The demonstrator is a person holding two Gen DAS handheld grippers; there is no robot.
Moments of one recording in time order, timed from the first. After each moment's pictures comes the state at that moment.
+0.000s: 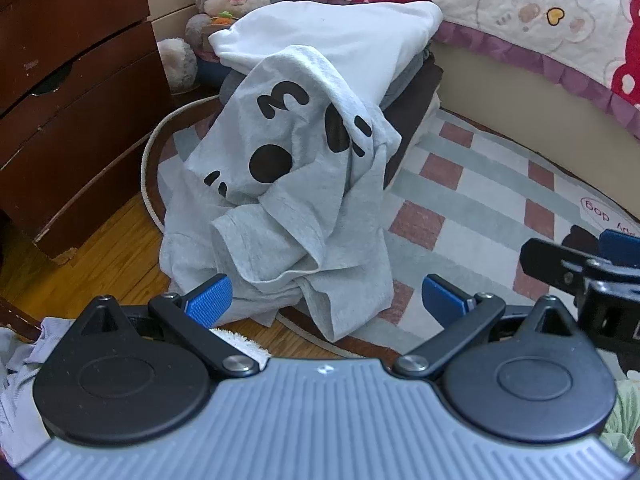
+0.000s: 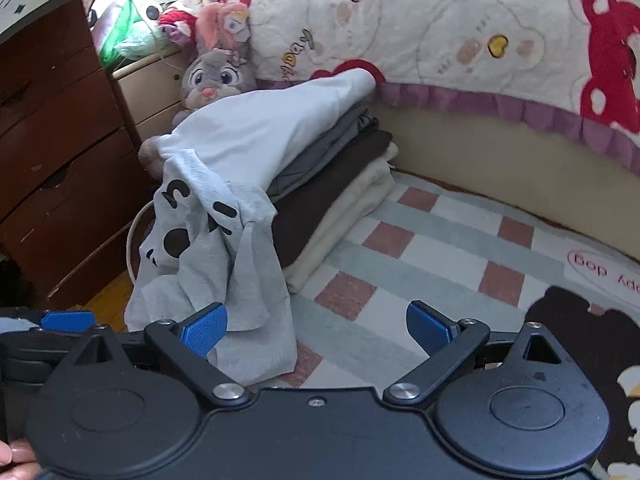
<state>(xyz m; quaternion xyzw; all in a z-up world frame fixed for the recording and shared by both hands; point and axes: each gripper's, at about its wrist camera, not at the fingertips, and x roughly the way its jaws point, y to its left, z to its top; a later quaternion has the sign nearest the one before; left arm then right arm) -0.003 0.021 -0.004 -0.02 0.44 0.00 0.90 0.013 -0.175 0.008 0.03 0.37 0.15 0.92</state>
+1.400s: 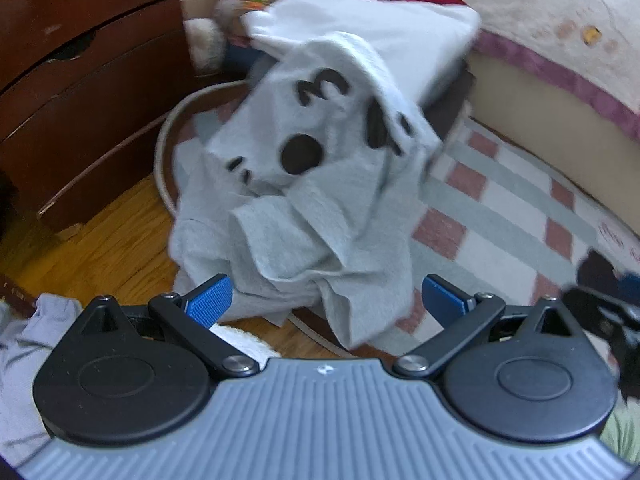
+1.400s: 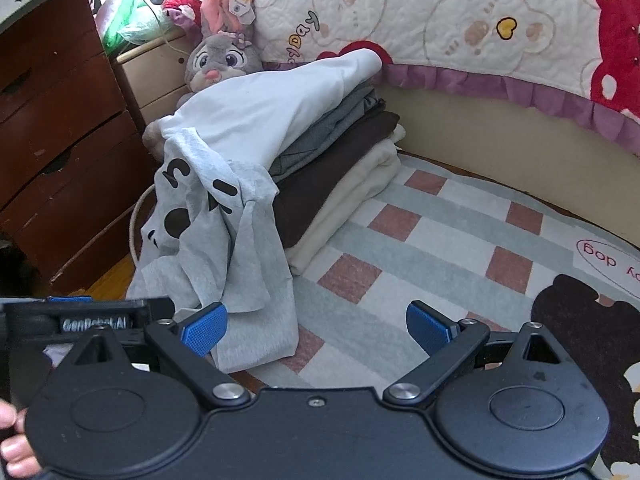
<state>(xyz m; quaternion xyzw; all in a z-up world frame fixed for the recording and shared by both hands) 0.006 0.043 -0.019 -0.06 0.42 0.06 0.90 0.018 -0.184 -0.004 0.04 0.39 0.17 0.91</state>
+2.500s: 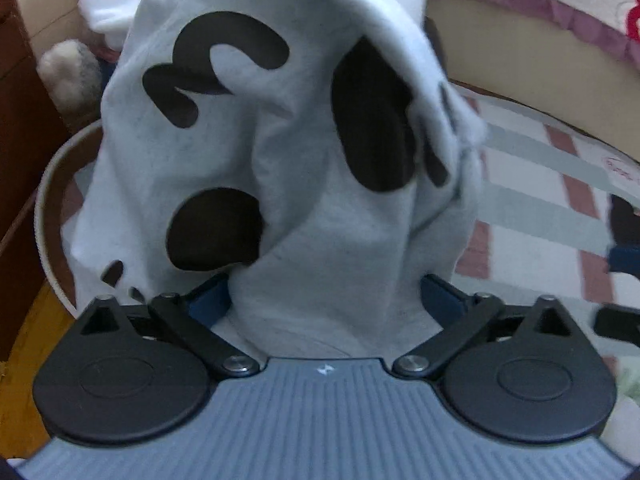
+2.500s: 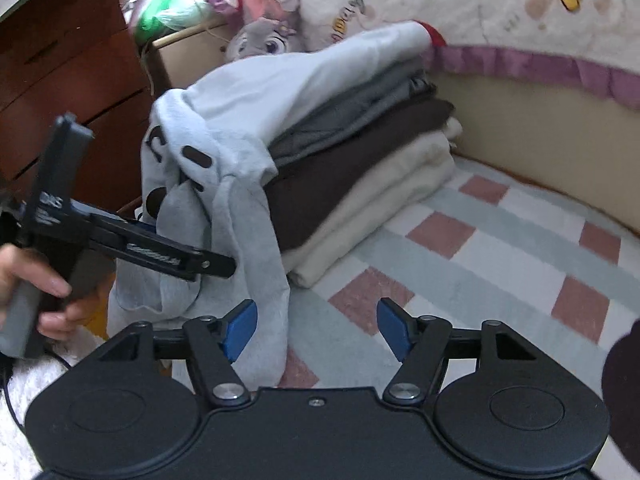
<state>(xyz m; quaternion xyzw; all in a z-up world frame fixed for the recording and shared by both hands) 0.140 0.046 -0.110 0.06 0.43 -0.07 0.90 0.088 -0.193 -0.095 0.03 0.36 0.27 0.89</state>
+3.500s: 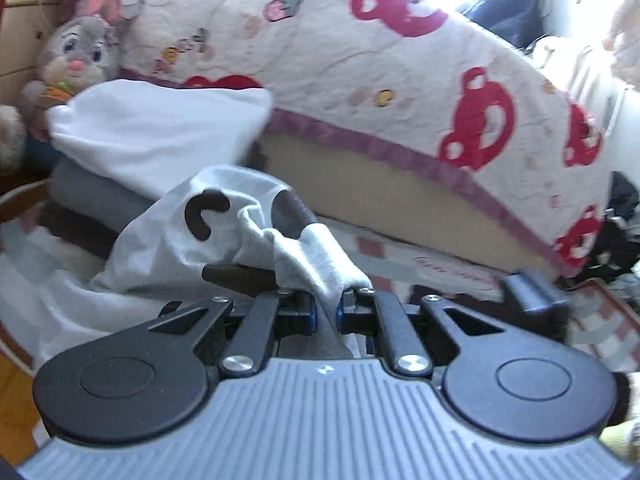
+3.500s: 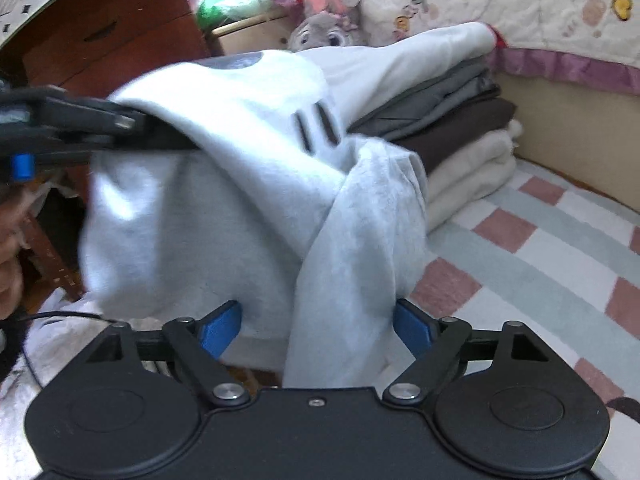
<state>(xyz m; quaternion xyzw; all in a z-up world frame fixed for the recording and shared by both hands) 0.029 0.049 -0.006 -0.11 0.28 -0.30 0.91 0.060 -0.161 -0.098 0.03 0.34 0.34 0.88</state>
